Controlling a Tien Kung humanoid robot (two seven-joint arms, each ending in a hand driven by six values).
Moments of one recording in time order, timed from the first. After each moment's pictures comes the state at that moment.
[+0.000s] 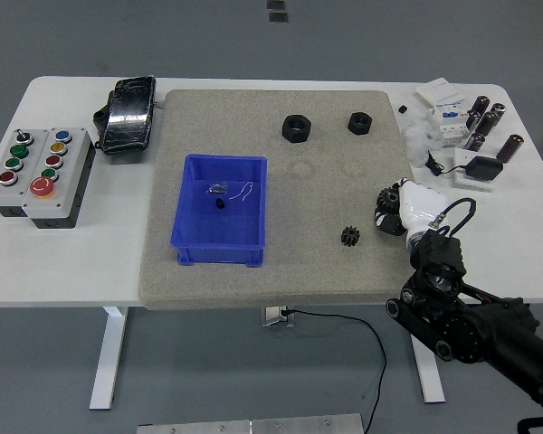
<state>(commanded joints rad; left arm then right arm) -0.06 0.08 -1.56 -0.18 1.54 0.03 0.22 0.52 -0.16 0.71 0.90 -2.05 -0.43 -0.61</state>
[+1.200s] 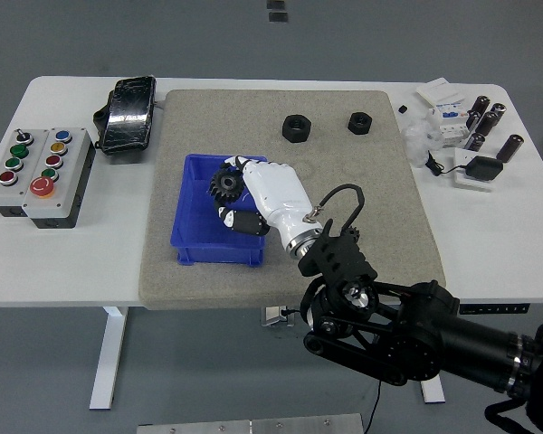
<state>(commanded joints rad) -0.05 0.09 -1.59 -0.18 1.57 0.03 0.24 0.68 -0.05 0.37 1.27 -2.02 -0.48 -0.55</state>
